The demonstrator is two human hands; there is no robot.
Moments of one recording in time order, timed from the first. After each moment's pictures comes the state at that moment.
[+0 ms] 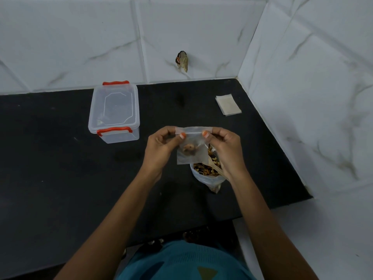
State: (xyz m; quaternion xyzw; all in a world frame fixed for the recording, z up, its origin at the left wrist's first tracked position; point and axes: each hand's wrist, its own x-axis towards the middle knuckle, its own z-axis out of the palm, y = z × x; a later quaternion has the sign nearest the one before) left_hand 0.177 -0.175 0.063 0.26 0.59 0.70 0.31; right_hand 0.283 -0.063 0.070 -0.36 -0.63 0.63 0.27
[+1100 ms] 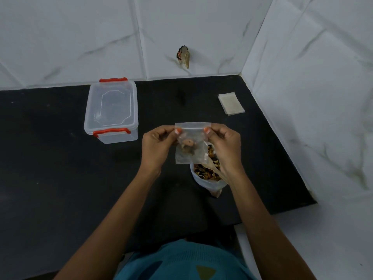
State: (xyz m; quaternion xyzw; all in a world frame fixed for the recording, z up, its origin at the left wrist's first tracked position) left_hand 0.160 -0.161 0.050 0.25 0.64 0.68 0.25; right_hand 0.263 -0.046 0.055 -0.36 -0.64 0.60 0.31
